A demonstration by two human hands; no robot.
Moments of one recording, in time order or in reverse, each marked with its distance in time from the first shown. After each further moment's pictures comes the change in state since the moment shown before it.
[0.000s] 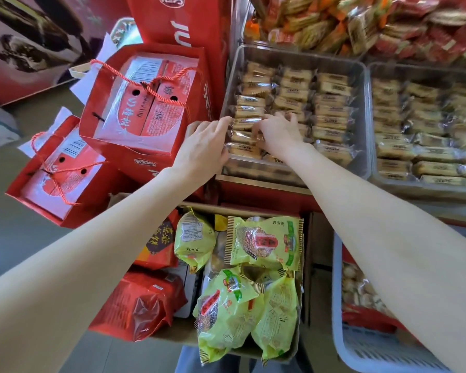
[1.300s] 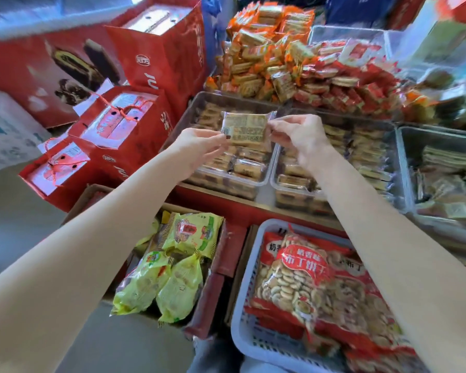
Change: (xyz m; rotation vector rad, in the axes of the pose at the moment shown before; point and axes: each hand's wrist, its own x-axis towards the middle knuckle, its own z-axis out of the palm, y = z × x) left_hand -0.003 0.217 -0.072 -1.339 0.031 -0.680; right_hand -0.161 0.167 -0.120 1.509 0.199 0.195
